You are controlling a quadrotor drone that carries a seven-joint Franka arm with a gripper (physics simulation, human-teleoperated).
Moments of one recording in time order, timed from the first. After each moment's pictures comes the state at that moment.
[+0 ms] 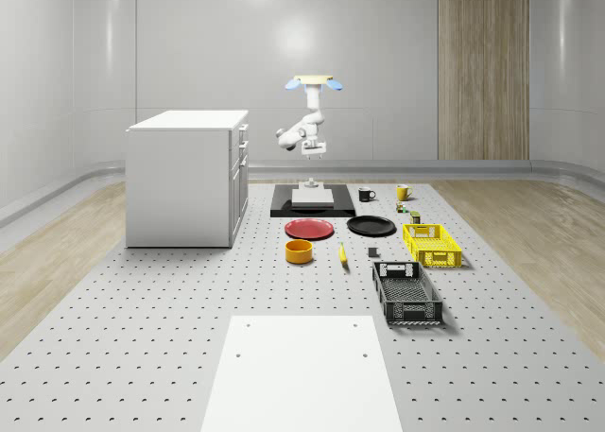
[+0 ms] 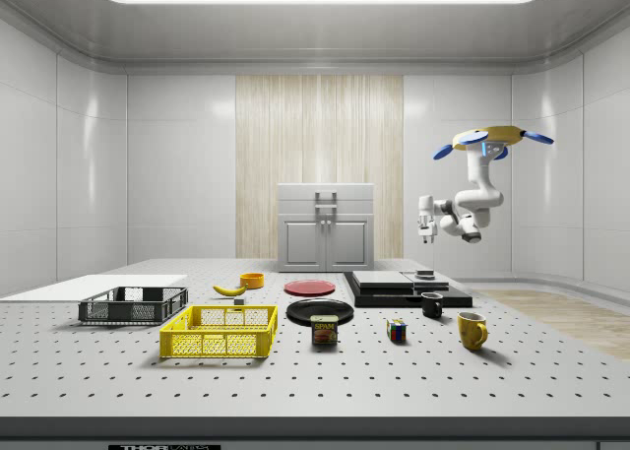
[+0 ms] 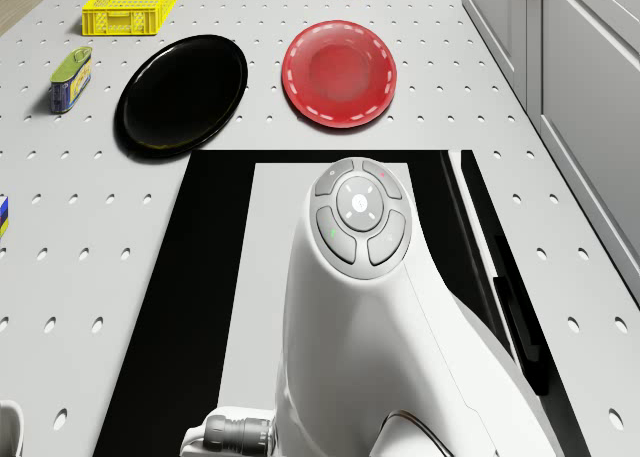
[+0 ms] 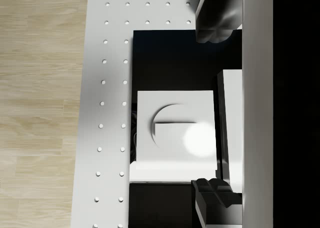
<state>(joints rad) -0.96 -1.02 1.22 -2.89 -1.98 1.17 1.52</state>
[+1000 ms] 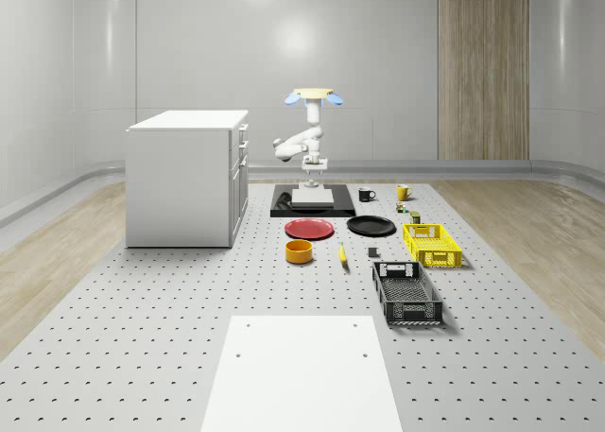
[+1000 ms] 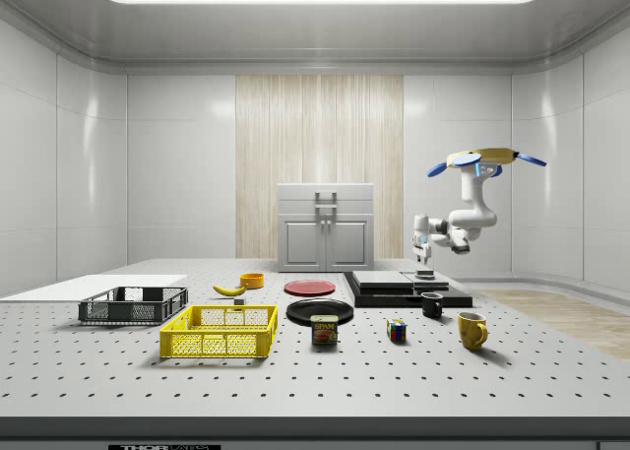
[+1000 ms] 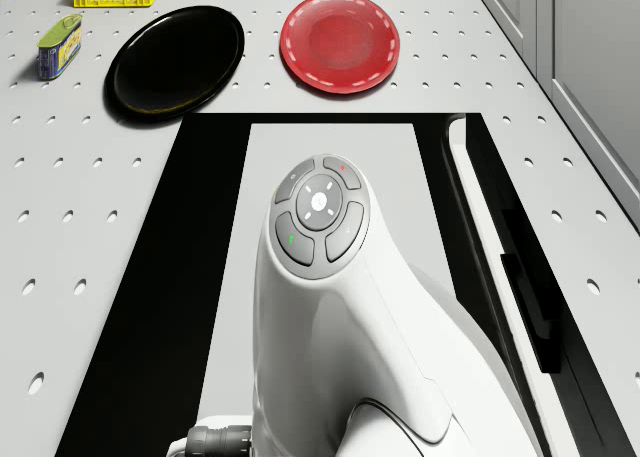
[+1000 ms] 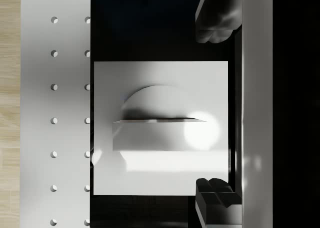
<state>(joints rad) -1.07 -1.14 1.29 -2.89 -1.95 1.22 1.60</state>
